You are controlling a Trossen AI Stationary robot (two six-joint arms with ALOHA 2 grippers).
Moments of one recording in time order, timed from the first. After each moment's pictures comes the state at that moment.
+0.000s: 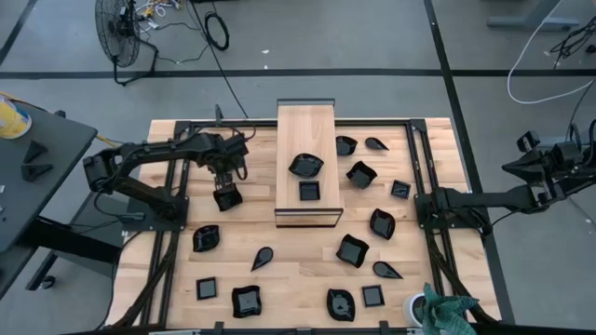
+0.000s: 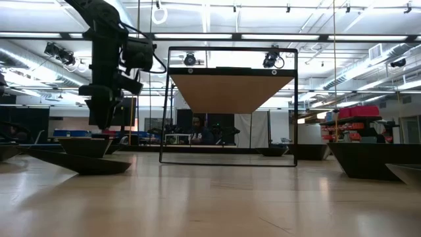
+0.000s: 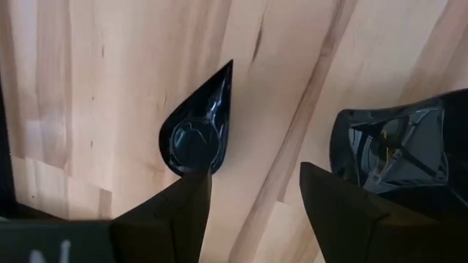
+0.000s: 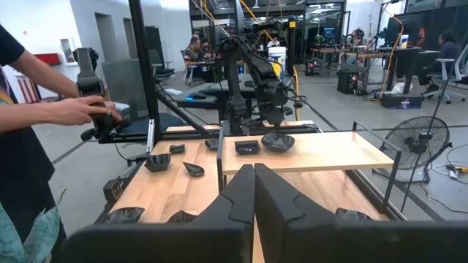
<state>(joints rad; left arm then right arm) 0.49 1.40 0.85 -0.90 -0.21 0.26 0.02 0.00 1.47 -1.50 -0.01 0.04</state>
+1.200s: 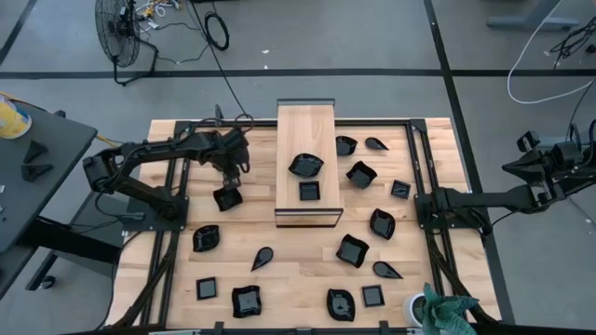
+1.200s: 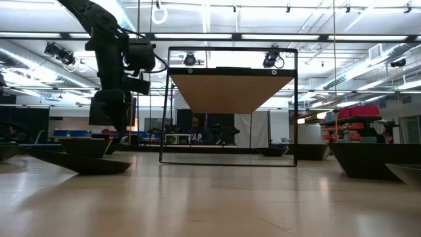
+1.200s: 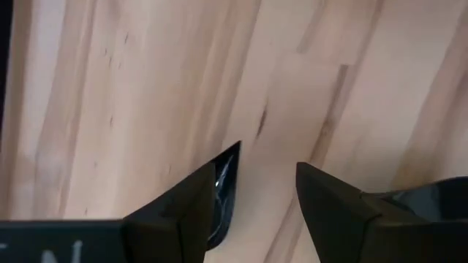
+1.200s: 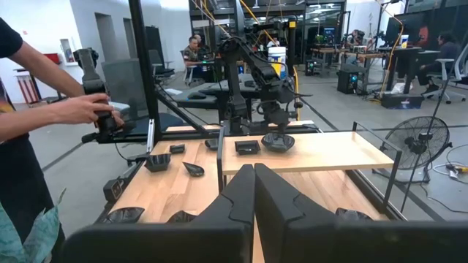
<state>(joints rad) 0.54 1.40 0.81 -0.68 -0.11 0.31 0.02 0.00 1.47 -1.50 -0.01 0.04</state>
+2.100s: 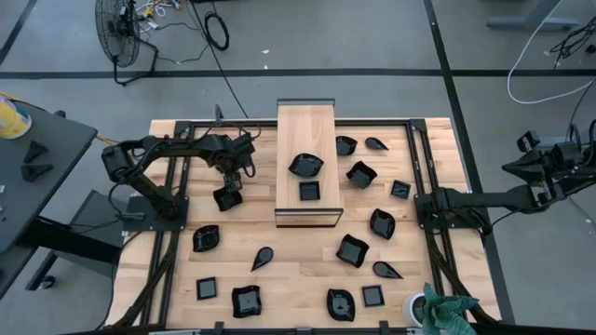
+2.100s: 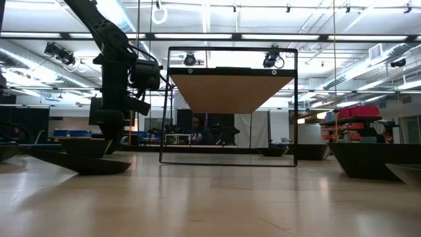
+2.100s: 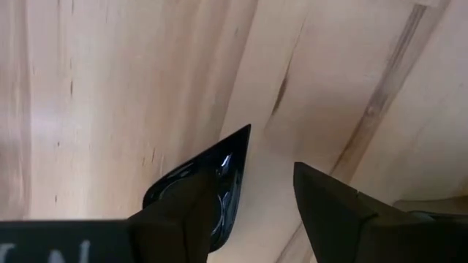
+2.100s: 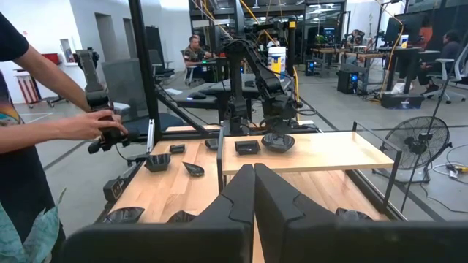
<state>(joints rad) 0.54 1.57 0.81 -0.66 -0.19 0.27 0.02 0.00 1.47 -1.50 -0.01 0.04</state>
